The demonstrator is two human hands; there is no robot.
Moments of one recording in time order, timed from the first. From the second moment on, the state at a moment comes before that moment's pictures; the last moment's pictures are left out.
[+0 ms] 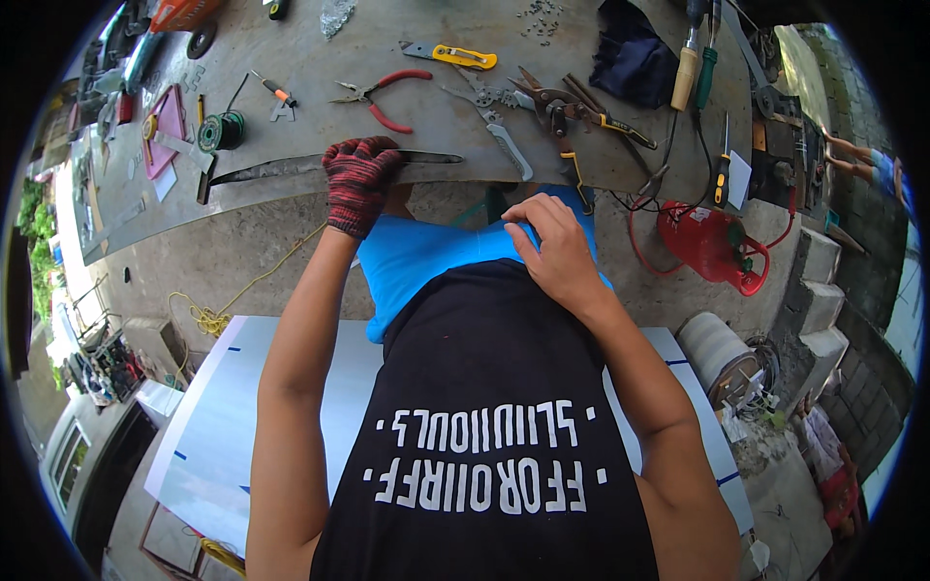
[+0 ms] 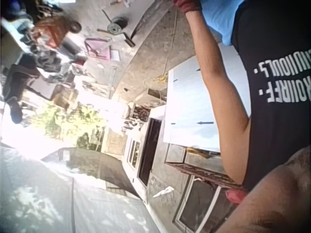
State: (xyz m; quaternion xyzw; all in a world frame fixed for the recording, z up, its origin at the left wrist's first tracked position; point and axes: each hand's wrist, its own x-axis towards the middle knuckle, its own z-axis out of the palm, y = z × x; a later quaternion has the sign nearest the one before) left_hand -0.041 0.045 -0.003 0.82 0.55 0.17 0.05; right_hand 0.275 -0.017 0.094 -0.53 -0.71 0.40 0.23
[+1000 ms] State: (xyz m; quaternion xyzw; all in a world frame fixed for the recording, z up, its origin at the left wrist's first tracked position) left_hand -0.043 0.046 -0.001 0.82 0.55 0.14 0.06; right_hand 0.276 0.010 0.095 -0.54 -0.69 0.41 0.25
